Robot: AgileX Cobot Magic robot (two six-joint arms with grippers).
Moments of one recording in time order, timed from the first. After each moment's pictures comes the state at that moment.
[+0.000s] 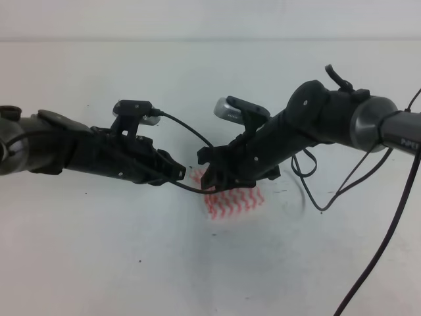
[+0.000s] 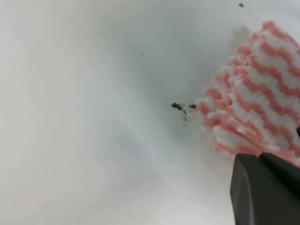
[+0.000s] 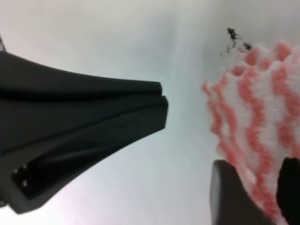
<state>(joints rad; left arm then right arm) -0.28 1.94 -1.17 -1.14 0.69 1.30 0.49 2.10 -1.55 0.77 0.75 -0.16</state>
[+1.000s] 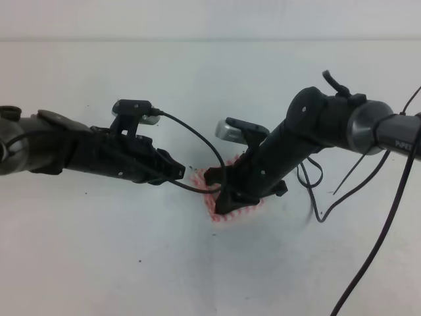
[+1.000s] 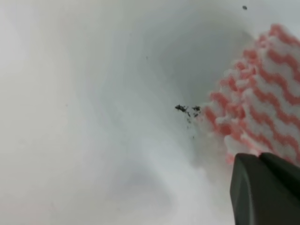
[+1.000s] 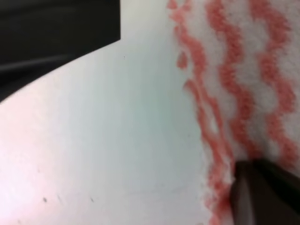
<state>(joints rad) -0.28 1.94 -1.17 -1.15 0.69 1.31 0.48 2.12 -1.55 0.71 0.89 -0.16</state>
